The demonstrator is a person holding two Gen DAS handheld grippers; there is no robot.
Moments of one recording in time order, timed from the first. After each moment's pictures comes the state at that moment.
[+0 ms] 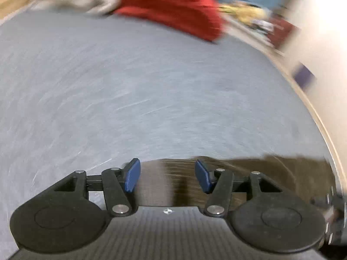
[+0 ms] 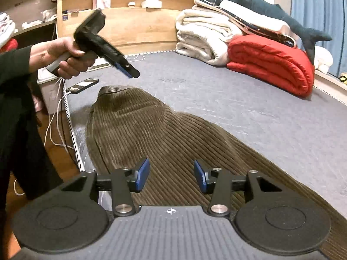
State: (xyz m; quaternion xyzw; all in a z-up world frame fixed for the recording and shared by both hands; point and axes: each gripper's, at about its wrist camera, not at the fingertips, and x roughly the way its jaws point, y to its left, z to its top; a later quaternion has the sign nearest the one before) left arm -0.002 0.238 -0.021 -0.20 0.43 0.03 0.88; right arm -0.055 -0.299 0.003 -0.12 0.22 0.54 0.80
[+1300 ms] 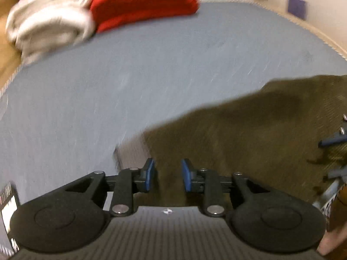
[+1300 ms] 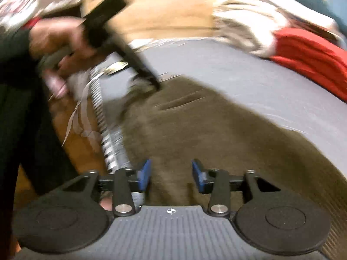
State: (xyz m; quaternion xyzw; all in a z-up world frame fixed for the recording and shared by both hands) left arm -0.078 0.128 -0.005 0.07 0.42 0.03 0.91; right arm -0.066 -0.227 -0.018 -0.10 0.25 0.57 0.78
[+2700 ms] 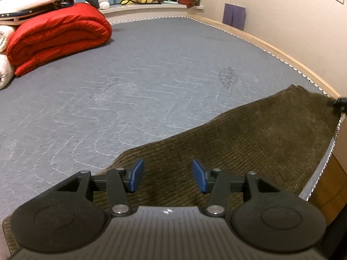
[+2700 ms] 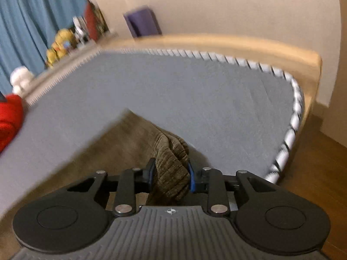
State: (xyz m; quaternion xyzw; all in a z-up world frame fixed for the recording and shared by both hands) left arm 0.042 -0.058 -0.007 0.05 0.39 -0.11 0.91; right arm 0.018 -0.711 -0.052 0.25 0.29 -0.12 0.92
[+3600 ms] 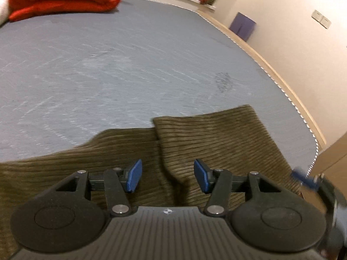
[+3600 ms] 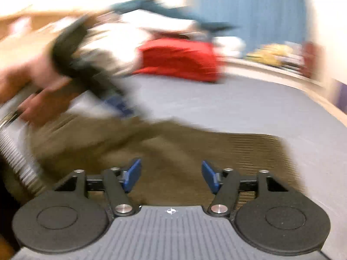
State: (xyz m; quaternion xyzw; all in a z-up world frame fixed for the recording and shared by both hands) left arm 0.068 -0.040 -0.028 -0.10 0.44 -0.15 0.88; right arm -0.096 -0.381 -0.008 0.03 0.22 0.19 0.96
